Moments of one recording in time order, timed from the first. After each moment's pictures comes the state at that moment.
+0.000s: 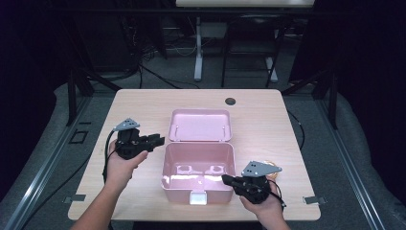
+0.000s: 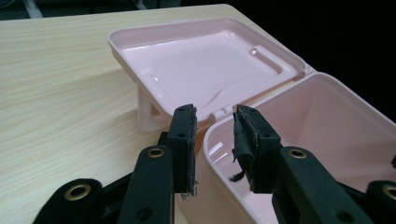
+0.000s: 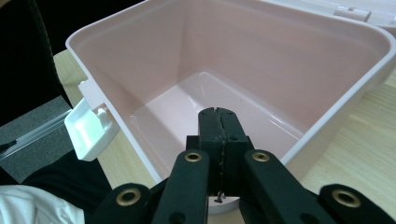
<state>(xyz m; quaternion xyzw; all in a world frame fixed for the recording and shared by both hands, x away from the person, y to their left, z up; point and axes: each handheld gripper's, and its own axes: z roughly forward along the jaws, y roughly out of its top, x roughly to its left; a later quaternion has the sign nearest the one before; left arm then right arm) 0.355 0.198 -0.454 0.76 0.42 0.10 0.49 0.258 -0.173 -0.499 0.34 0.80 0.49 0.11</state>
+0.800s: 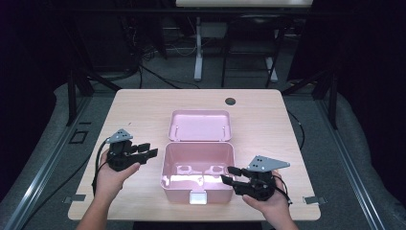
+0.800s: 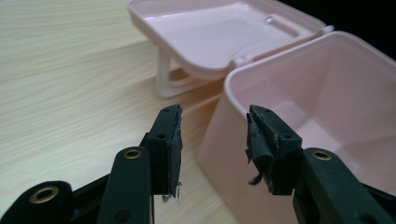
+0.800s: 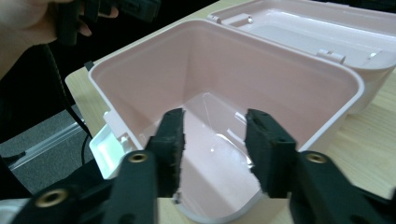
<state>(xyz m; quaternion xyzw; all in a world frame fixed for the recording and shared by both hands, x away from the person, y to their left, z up) 0.334 0.221 -0.471 0.77 0.43 0.12 0.46 0.257 -0.180 -0.472 0.34 0.78 0.51 0.11</state>
